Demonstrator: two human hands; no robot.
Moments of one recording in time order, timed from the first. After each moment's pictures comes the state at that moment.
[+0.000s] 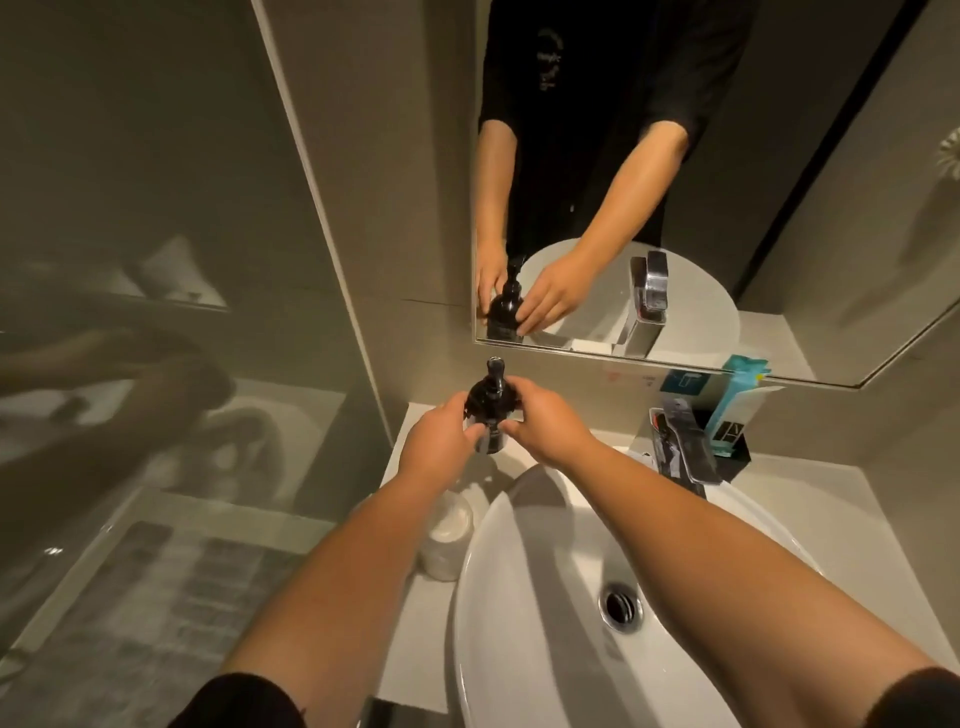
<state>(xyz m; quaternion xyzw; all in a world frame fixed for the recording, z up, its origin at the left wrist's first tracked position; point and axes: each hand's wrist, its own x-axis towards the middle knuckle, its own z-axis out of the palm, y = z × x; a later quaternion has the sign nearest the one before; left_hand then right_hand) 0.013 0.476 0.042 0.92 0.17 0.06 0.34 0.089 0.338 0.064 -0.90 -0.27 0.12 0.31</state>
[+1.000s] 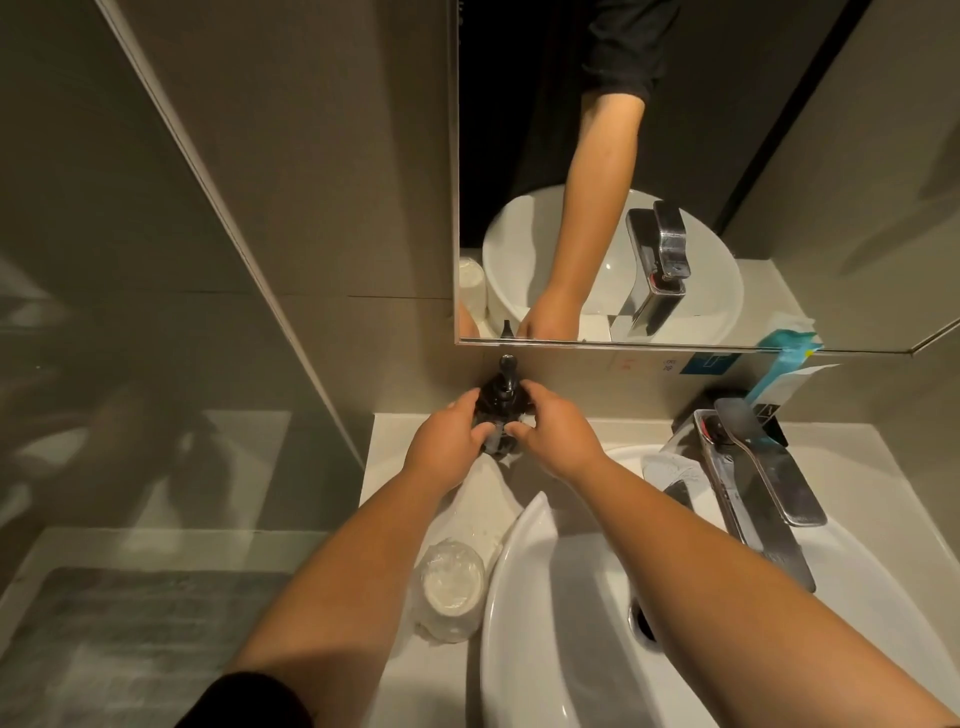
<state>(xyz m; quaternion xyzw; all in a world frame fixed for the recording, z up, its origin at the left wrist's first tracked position) 0.102 0.505 -0.039 0.93 0.06 -0.03 0.35 0.137 0.350 -0.016 -0.92 -0.14 0.10 0.34</state>
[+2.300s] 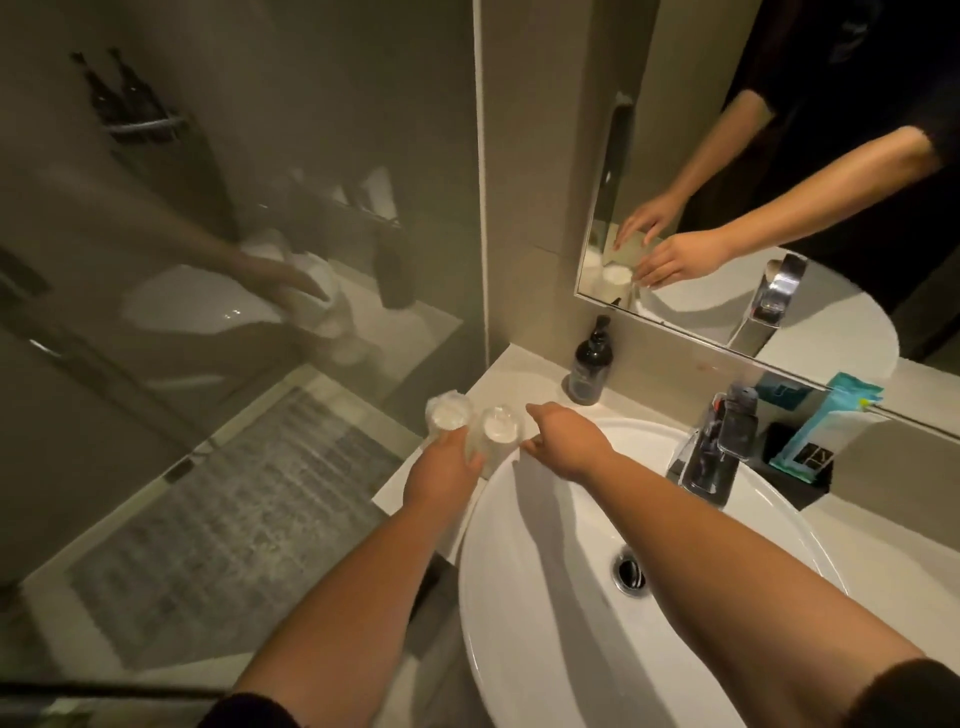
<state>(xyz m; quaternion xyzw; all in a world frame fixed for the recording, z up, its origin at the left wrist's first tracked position) -0.148 0.407 0.018 0.87 0.40 0.06 0.29 0.008 0.311 0.043 -0.85 -0.49 0.17 0.11</state>
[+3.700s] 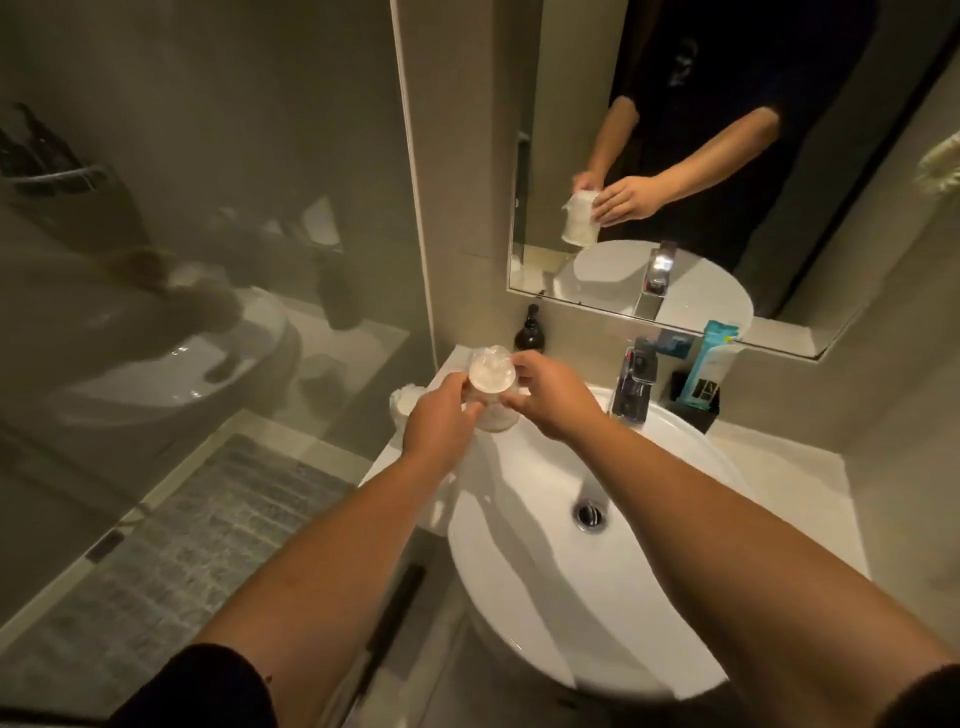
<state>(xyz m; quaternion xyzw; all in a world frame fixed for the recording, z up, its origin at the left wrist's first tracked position) -0.159 0.368 0.098 0.88 0.29 0.17 0.35 -0.049 0.249 0.126 -0.86 -0.38 0.11 0.33</state>
